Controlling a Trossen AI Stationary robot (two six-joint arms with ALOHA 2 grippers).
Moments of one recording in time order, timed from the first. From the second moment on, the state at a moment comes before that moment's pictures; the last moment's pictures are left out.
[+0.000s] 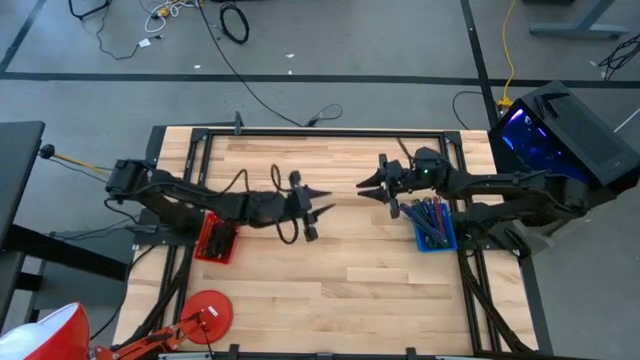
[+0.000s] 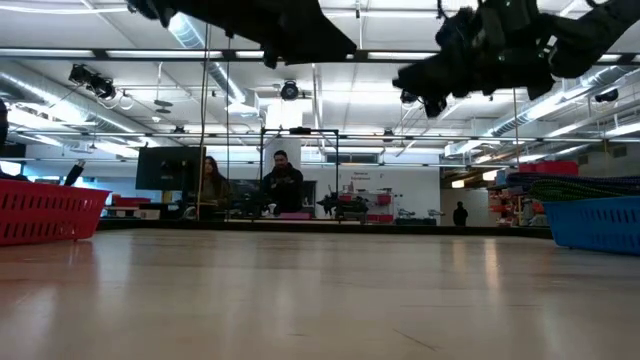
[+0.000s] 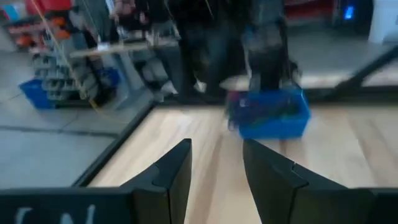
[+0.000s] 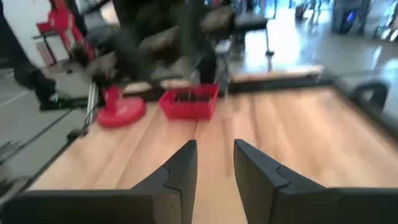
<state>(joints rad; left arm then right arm) -0.14 1.52 0.89 0.44 -0.51 0.09 -0.37 1.14 0.49 0.51 -0.50 0.06</state>
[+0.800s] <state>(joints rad) -0.06 1.52 0.86 0.51 -0.48 -0.17 -0.36 1.22 0.46 0.60 -0.49 0.22</state>
